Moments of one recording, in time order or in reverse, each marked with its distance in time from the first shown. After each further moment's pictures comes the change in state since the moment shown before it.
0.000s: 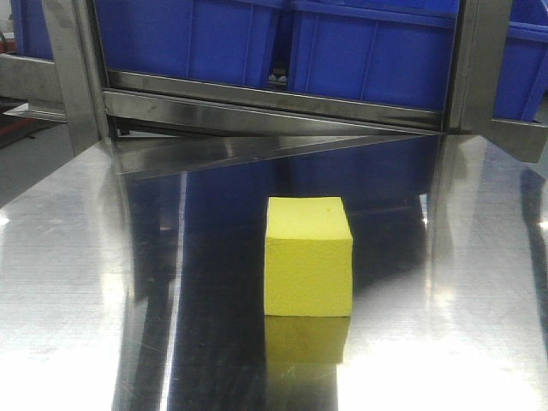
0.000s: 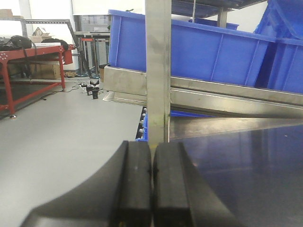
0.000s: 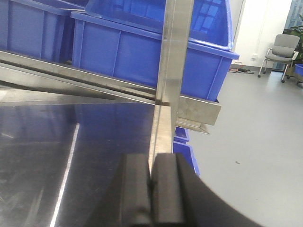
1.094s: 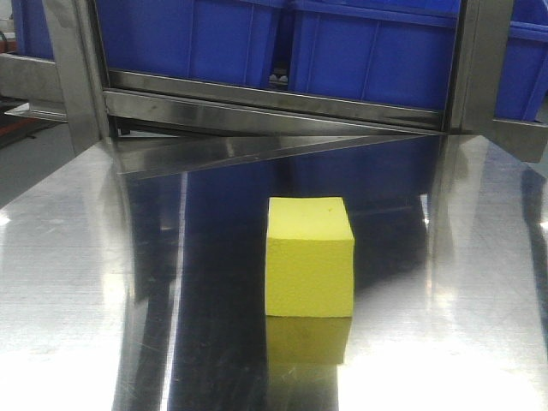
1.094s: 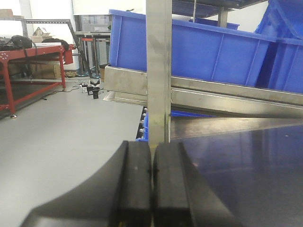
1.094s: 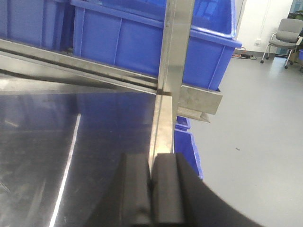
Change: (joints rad) left arm 0.000 0.000 0.000 0.000 0.000 0.000; right arm 0.000 0.000 -0.094 0.000 0.160 0.000
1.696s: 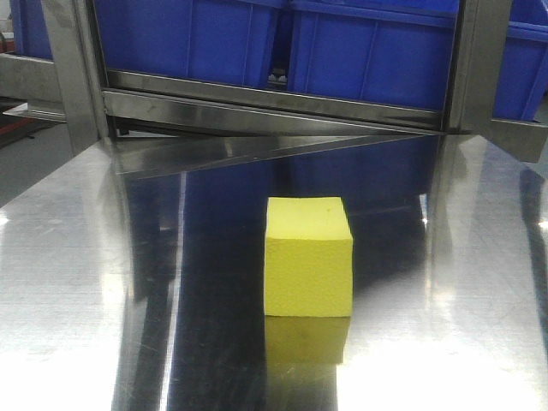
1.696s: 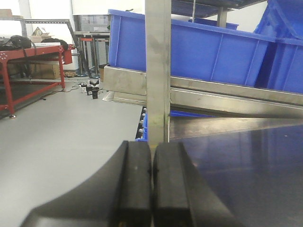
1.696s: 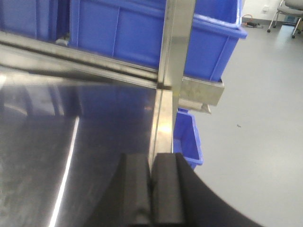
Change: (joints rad) left arm 0.000 0.000 0.000 0.000 0.000 0.000; right arm 0.000 0.386 -0.276 -0.002 0.020 0.011
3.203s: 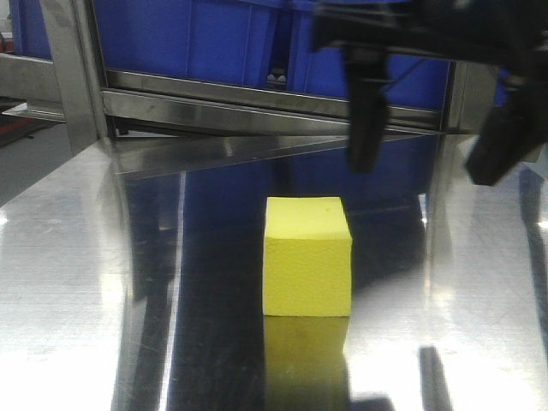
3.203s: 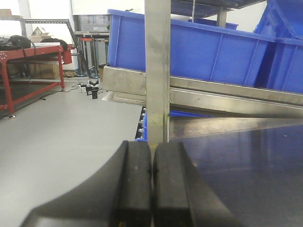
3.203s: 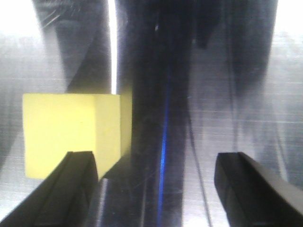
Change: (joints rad) left arm 0.000 0.000 0.000 0.000 0.000 0.000; right arm 0.707 1.090 -0.799 -0.156 0.768 0.886
